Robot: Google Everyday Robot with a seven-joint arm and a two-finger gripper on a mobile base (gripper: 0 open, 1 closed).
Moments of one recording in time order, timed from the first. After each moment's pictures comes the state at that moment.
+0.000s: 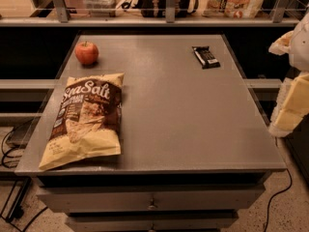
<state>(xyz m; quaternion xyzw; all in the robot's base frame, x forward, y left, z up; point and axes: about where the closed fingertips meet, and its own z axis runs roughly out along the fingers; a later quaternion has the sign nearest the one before) 0.438 -0.217 0.976 -0.60 0.78 -0.03 0.16</state>
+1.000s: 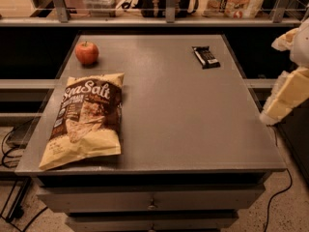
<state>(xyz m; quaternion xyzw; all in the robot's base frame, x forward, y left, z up) 0.468 -0.224 0.971 -0.57 0.79 -0.01 0.22</state>
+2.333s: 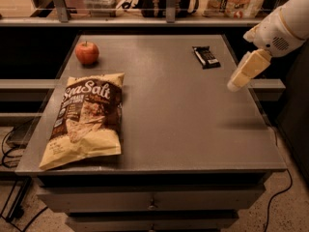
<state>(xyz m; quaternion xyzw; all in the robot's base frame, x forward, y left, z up) 0.598 -0.212 0.932 -0.54 0.79 0.06 0.28</state>
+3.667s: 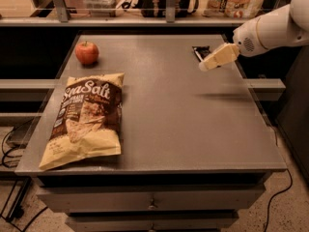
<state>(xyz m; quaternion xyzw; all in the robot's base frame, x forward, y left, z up) 0.693 -0.188 0.916 -0.40 0.81 0.10 0.42</state>
